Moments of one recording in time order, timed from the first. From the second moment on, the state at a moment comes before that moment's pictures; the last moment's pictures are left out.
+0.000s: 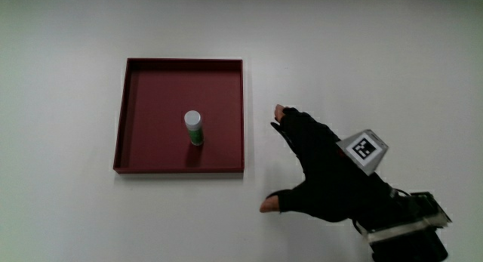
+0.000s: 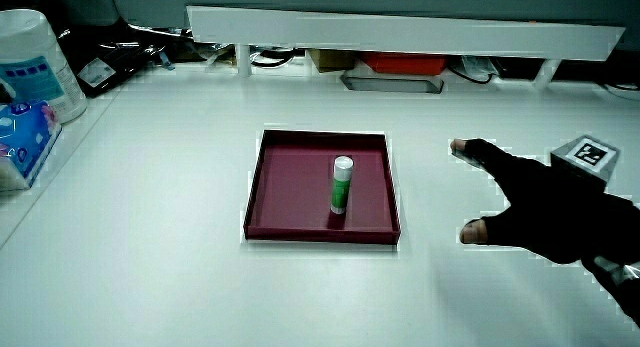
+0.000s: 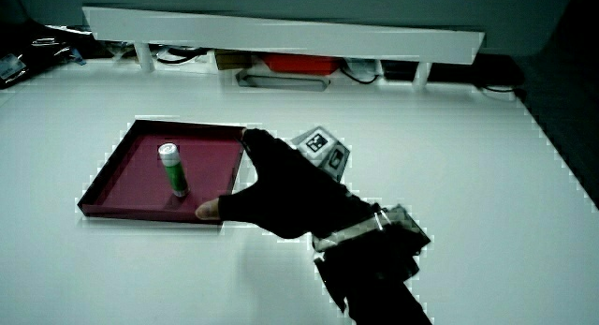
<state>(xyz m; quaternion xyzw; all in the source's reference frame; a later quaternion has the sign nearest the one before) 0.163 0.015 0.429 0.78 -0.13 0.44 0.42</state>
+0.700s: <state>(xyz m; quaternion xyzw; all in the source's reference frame) 0.068 -0.024 0.500 0.74 -0.13 0.48 0.45</state>
